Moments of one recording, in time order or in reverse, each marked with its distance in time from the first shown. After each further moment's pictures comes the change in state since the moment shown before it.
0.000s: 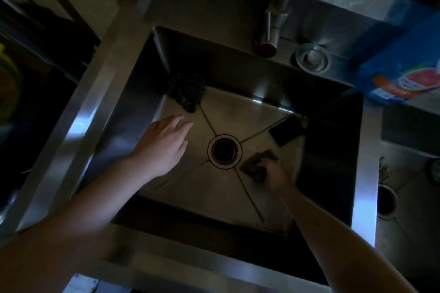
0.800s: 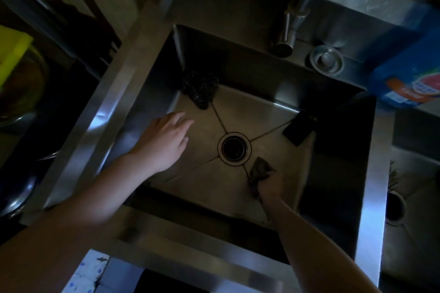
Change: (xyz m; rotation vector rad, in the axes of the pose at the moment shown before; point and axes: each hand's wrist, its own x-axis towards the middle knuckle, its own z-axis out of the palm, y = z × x) left_hand -0.025 -0.016 -0.010 -0.013 0.014 -0.072; right_hand -0.040 -0.050 0.029 0.278 0.087 0.491
